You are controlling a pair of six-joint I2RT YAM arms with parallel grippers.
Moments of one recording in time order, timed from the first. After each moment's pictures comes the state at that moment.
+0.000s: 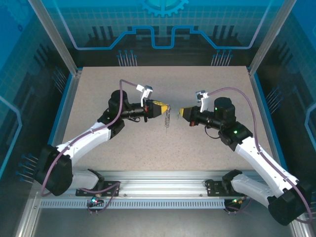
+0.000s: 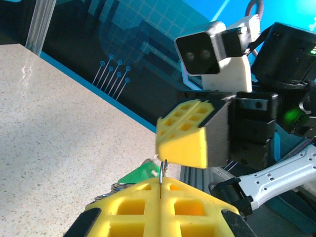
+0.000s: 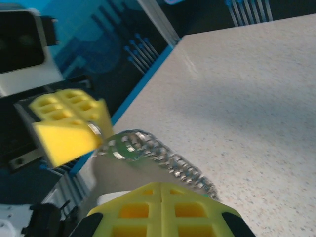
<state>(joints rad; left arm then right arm) -0.48 1.32 0.86 0.40 0.83 -0.49 0.46 0.97 0.83 -0.16 -0.49 0.47</state>
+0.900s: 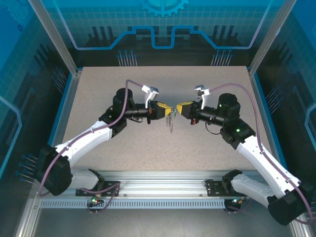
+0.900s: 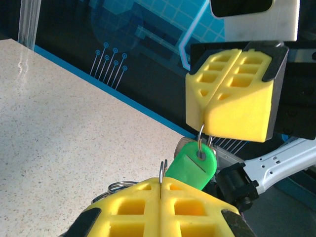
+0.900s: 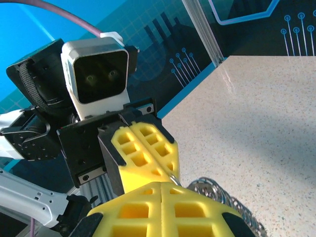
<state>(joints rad) -0.54 1.33 0.94 0.23 0.81 -0.35 0.45 0.98 0.90 -0.10 -0.62 0.44</state>
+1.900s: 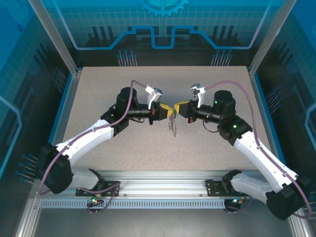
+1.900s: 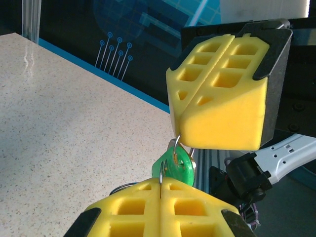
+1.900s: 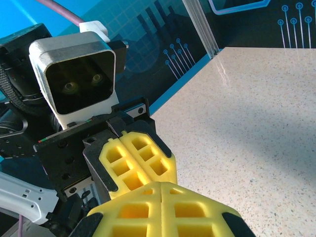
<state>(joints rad) -0.57 1.35 0.99 0.13 0.77 -0.26 0.47 1.04 0.94 -0.15 -0.60 0.40</state>
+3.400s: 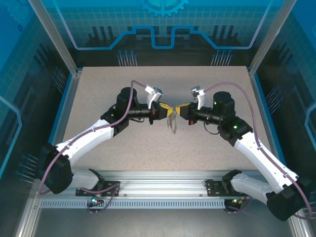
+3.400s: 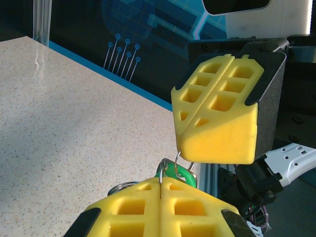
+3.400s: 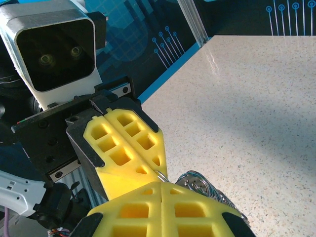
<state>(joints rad) -0.57 1.35 0.99 0.13 0.74 -0.24 0.47 1.03 0.93 -0.21 -0.58 0.36</state>
